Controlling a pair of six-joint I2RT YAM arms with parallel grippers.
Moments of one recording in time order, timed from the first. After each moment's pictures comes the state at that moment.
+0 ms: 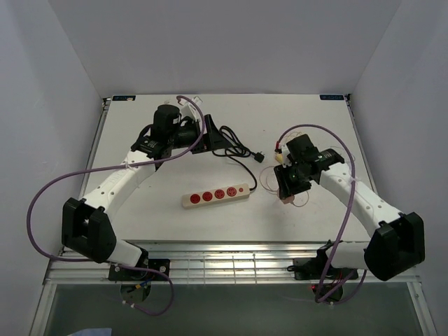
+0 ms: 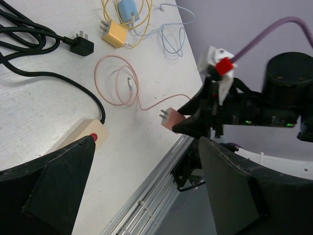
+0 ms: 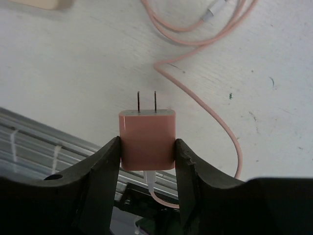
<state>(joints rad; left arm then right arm) -0.43 1.42 1.21 -0.22 0.61 -0.63 0.46 1.32 1.01 -0.94 -0.07 0.05</state>
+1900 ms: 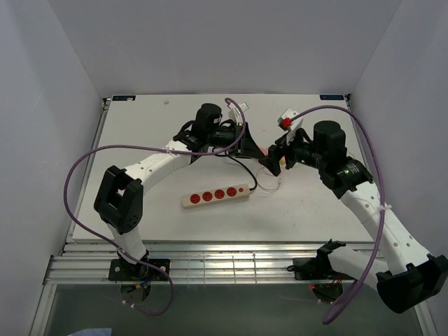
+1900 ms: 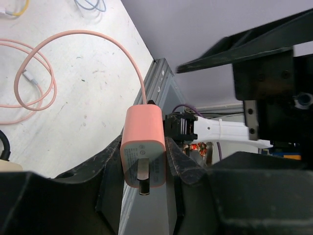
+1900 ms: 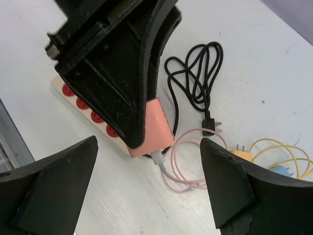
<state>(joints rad) -0.64 1.77 1.41 -0.03 0.88 -0.77 0.45 1.07 1.08 -0.42 -0.48 -0.27</state>
